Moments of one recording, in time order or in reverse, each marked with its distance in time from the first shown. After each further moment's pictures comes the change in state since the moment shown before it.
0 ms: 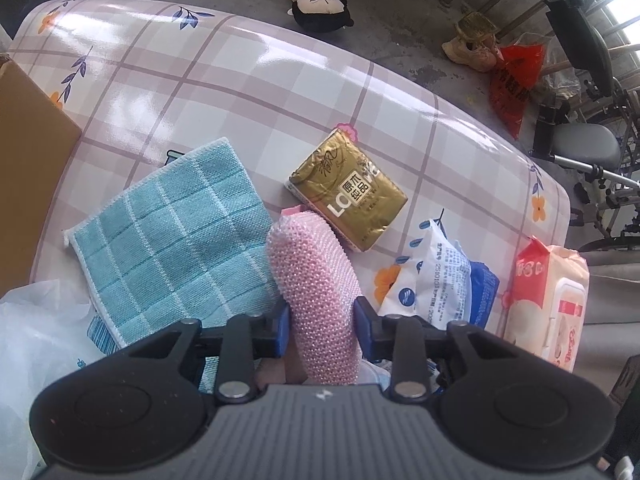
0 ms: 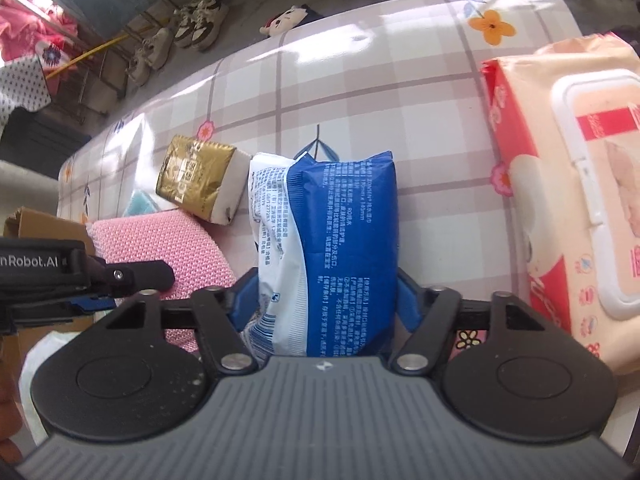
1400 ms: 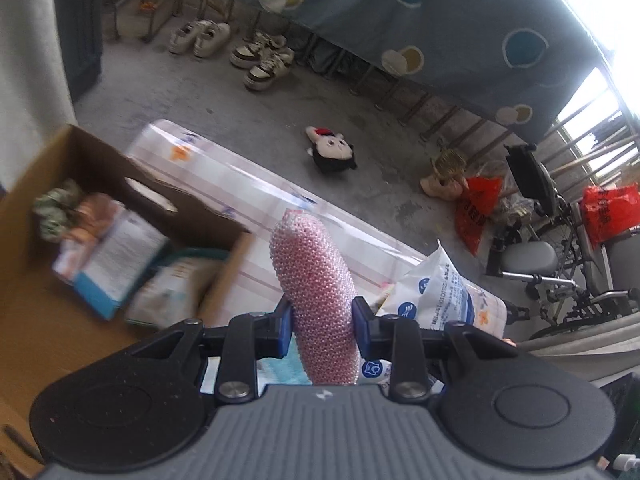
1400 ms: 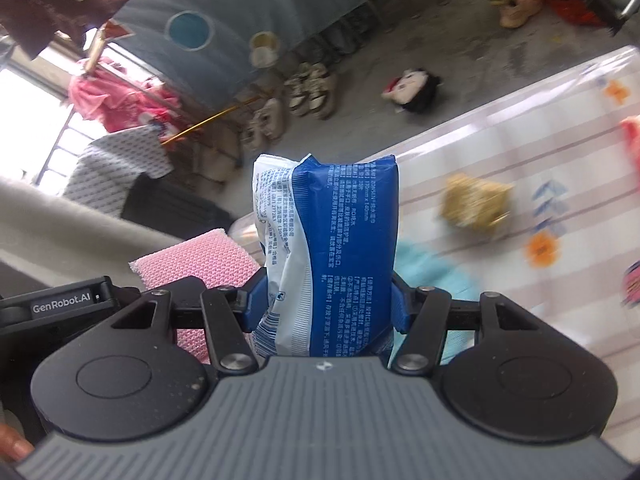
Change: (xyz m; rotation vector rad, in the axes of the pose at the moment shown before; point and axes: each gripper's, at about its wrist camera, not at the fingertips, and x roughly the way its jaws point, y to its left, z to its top) left arm -0.228 0.164 -0.004 -0.066 -0.339 -0.119; right arm -0.126 0.201 -0.040 0.068 -0.180 0.330
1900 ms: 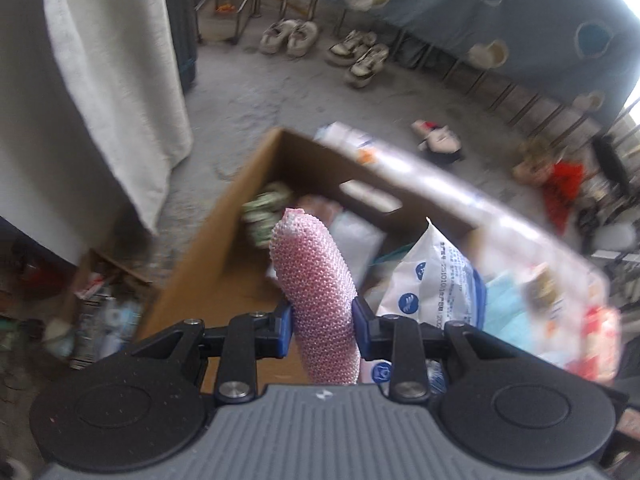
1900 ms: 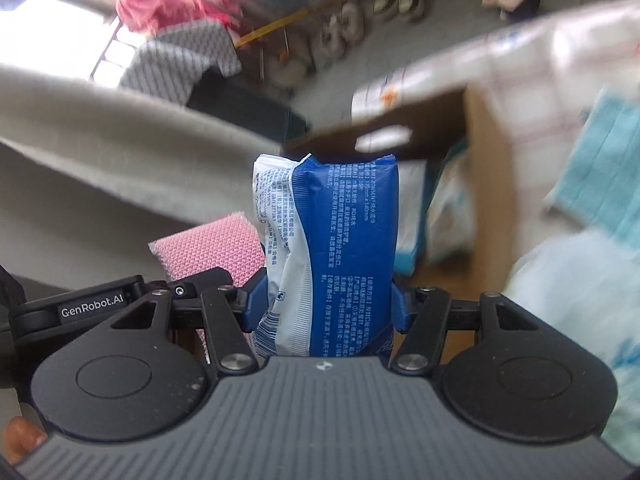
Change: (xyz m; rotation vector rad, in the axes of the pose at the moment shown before) left arm -0.058 0.187 0.014 0.070 0.062 0.243; right arm 0.118 0.187 -0.142 -0.052 0.253 0.078
